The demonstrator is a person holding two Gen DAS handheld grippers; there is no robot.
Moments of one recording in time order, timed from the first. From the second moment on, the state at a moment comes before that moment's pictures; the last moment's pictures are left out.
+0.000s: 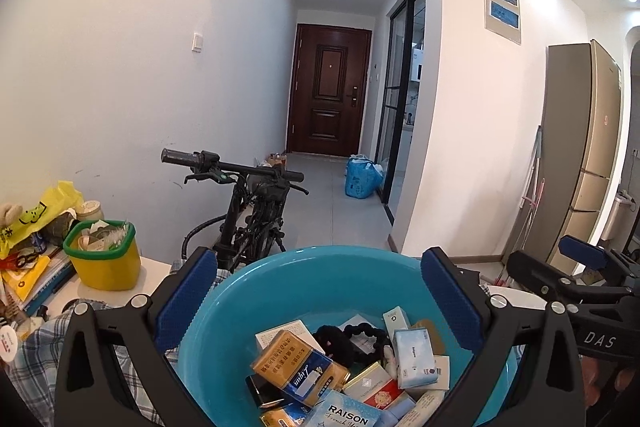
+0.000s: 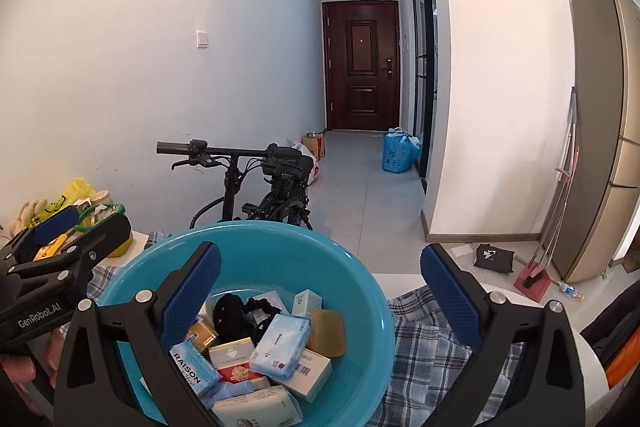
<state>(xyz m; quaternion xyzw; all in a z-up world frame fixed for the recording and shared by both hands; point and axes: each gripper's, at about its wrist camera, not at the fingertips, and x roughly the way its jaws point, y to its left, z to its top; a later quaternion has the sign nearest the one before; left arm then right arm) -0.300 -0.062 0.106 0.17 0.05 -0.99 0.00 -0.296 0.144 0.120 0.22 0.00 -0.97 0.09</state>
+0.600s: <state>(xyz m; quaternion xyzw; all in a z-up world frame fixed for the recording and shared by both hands) -0.211 -0.056 0.144 0.14 0.03 -0.99 0.00 -0.231 0.135 0.143 0.21 0.02 -0.97 0.09</state>
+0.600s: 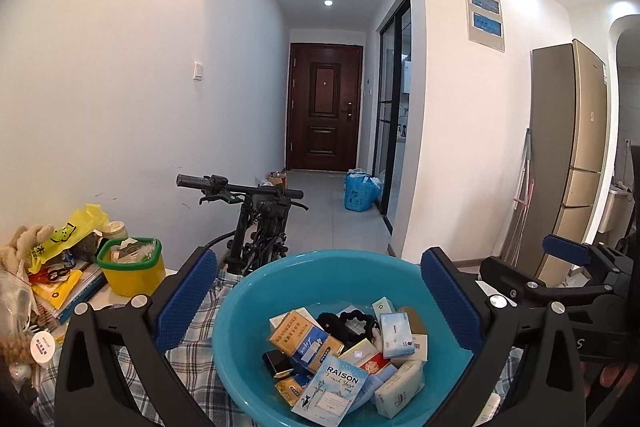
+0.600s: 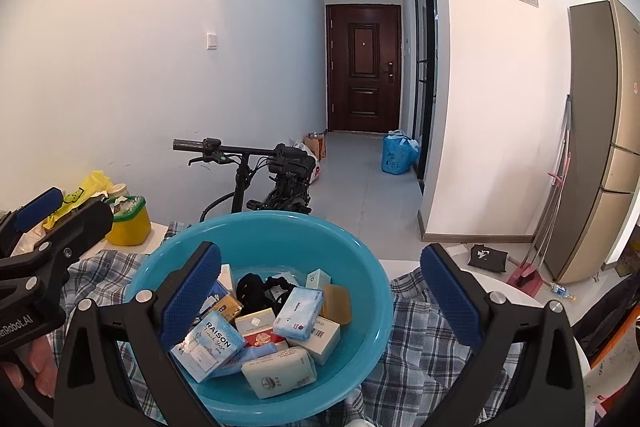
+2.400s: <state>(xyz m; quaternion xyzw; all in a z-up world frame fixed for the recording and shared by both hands) -0.013 -0.036 0.143 0.13 0.02 -0.99 -0.01 -0.050 0.148 0.142 0.22 0.00 -0.97 0.09</state>
